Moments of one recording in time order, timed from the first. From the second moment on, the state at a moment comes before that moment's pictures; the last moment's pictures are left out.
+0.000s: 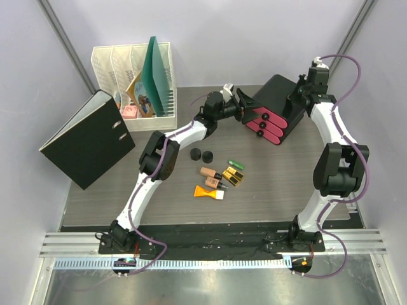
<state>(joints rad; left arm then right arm) -0.64 2.51 2.01 0.53 0.59 -1.54 -0.09 1.81 1.57 -0.29 -0.04 0.38</state>
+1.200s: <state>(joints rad) -0.70 2.57 2.09 0.43 0.56 -1.44 -0.09 1.82 1.56 -0.26 -0.11 0.39</state>
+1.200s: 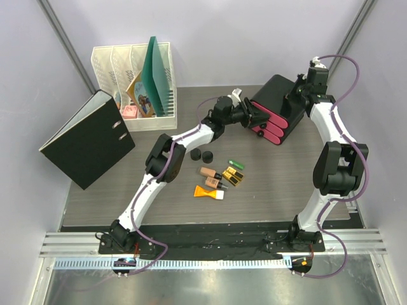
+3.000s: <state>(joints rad) -0.68 2.09 1.52 0.16 0.55 -1.01 -0.07 1.83 1.56 -0.24 -0.14 0.37</state>
